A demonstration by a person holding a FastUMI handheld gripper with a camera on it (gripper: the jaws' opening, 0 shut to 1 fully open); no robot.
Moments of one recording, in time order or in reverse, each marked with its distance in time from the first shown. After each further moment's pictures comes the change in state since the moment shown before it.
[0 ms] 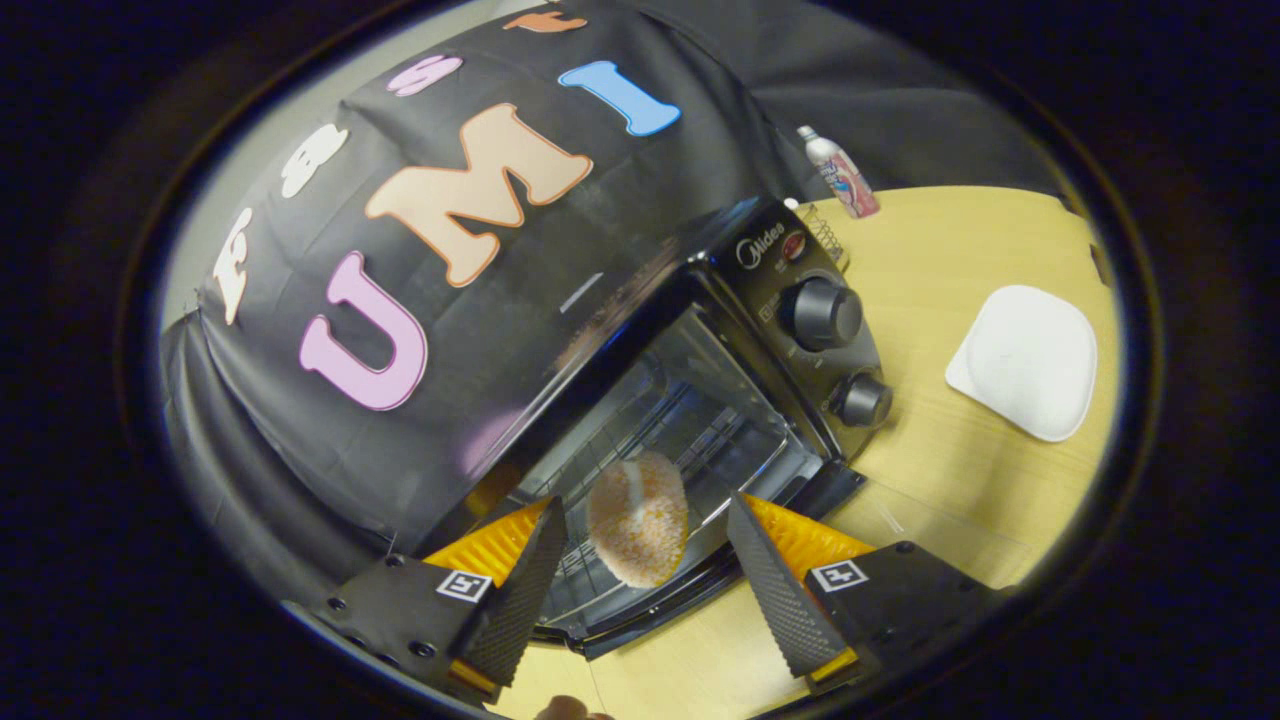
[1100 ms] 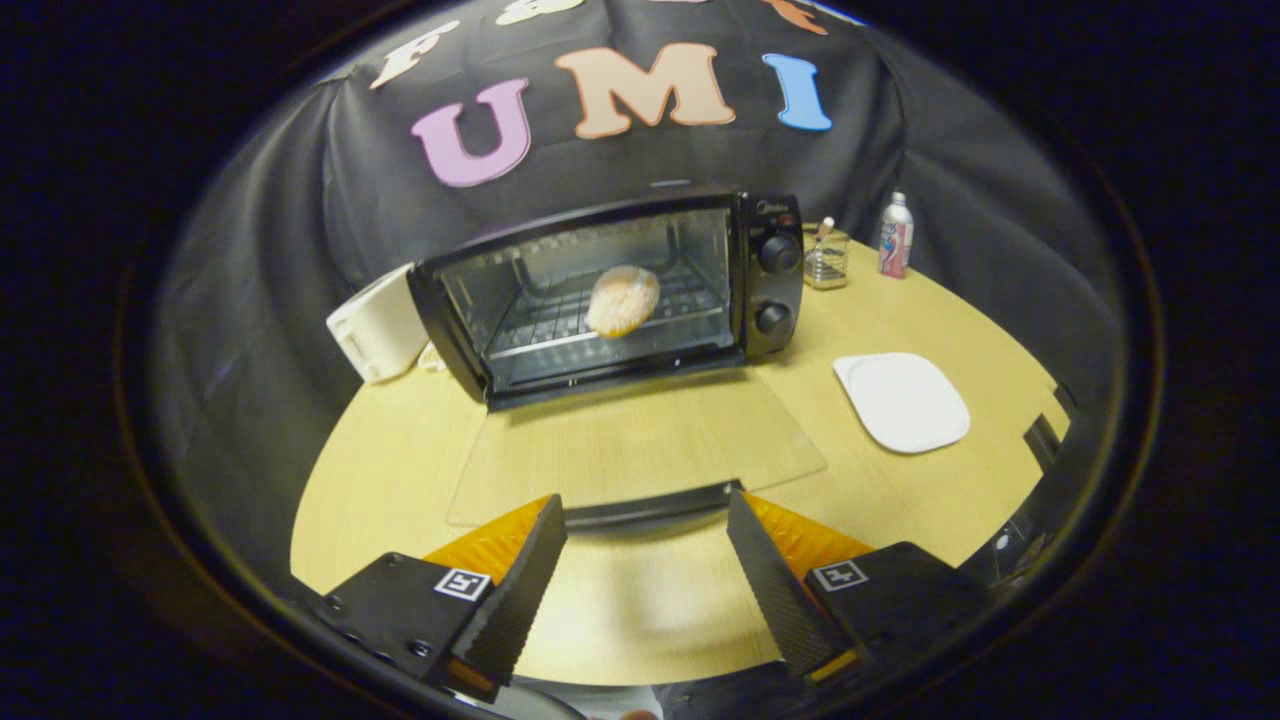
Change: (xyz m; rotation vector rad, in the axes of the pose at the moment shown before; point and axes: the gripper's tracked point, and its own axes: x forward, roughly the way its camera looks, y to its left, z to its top) arm -0.158 -0.087 -0.095 -0.656 0.270 -0.077
